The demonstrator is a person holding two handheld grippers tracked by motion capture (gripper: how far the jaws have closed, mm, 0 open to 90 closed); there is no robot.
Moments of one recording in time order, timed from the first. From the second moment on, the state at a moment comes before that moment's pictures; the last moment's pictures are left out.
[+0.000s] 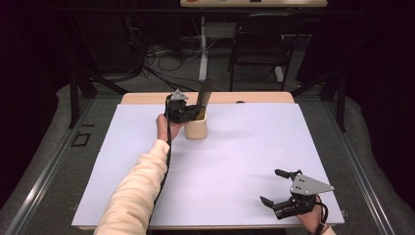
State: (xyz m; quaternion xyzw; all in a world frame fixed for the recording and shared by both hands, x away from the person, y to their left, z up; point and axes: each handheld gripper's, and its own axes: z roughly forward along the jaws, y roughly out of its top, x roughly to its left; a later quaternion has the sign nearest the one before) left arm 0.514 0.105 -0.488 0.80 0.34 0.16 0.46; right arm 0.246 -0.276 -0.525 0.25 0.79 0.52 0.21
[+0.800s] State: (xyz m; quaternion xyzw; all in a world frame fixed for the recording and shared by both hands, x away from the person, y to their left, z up) left arm 0.505 0.111 -0.485 0.80 0.33 0.14 0.48; right arm 0.246 -0.277 -0.525 0.25 0.79 0.52 0.21
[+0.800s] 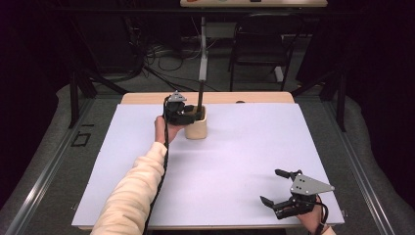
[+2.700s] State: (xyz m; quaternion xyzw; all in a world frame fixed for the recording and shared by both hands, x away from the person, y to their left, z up) left arm 0.430 0.148 -0.471 0.82 0.31 0.18 0.45; right arm 0.246 -0.280 -0.528 0.26 0.79 0.52 0.19
